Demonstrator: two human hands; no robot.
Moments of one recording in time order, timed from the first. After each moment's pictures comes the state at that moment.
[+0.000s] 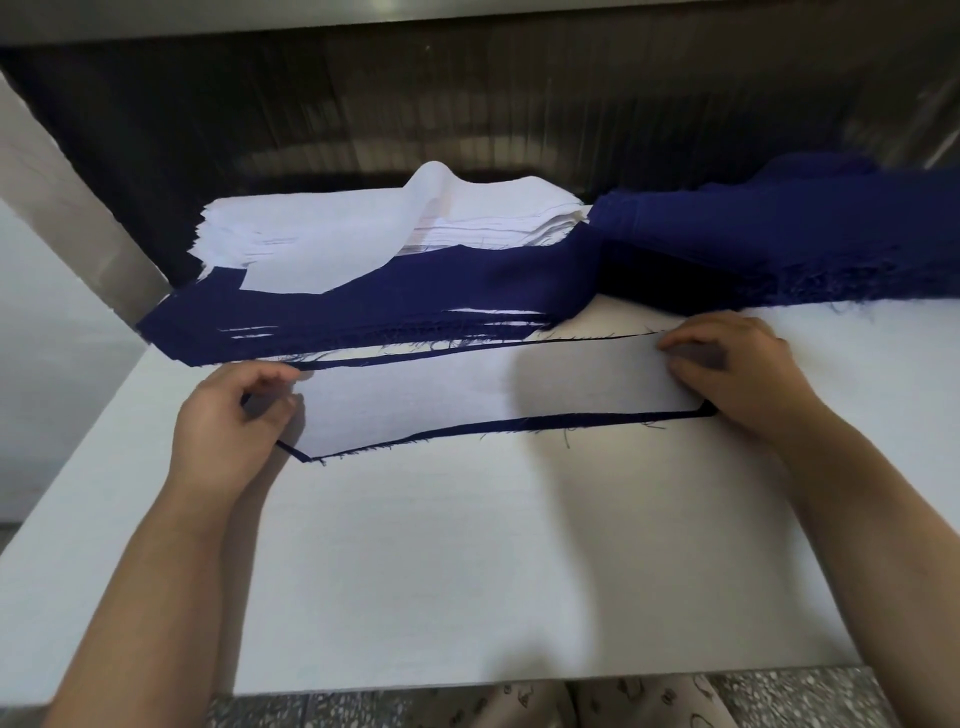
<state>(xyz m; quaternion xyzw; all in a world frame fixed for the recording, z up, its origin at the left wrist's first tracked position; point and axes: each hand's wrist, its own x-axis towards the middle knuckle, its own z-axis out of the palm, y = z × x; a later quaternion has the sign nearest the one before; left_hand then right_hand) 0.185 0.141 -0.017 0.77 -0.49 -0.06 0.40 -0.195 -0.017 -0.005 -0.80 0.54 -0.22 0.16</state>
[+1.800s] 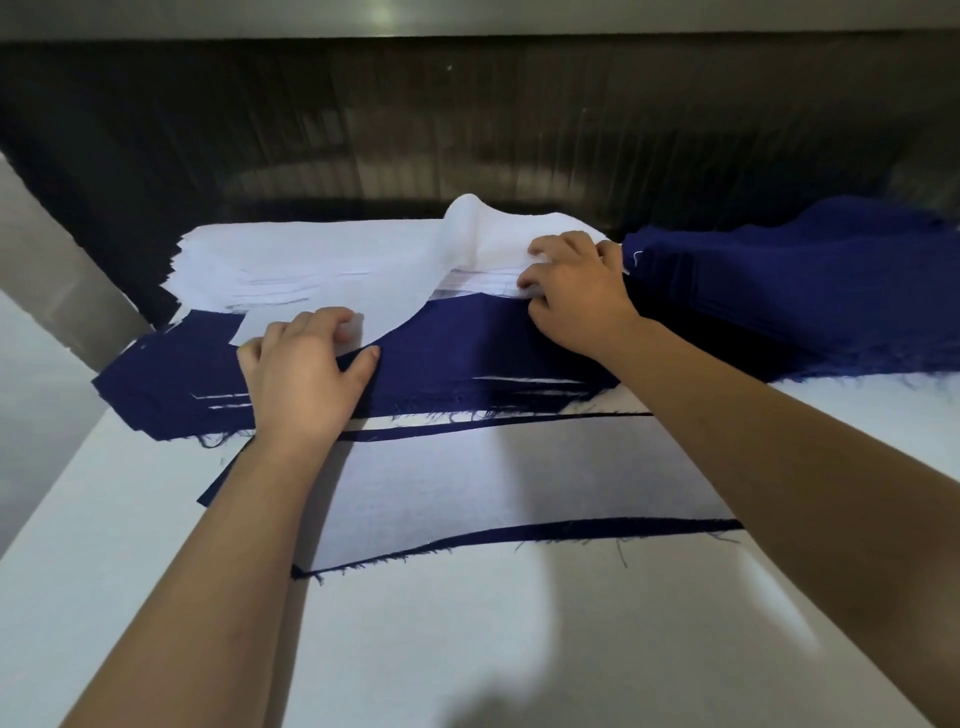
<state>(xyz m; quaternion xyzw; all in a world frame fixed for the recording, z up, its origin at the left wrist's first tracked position) 0.185 0.021 -0.006 0.80 -0.52 0.07 0.28 -0.018 -0.128 0.018 -0.89 0.44 -0.12 -0.05</state>
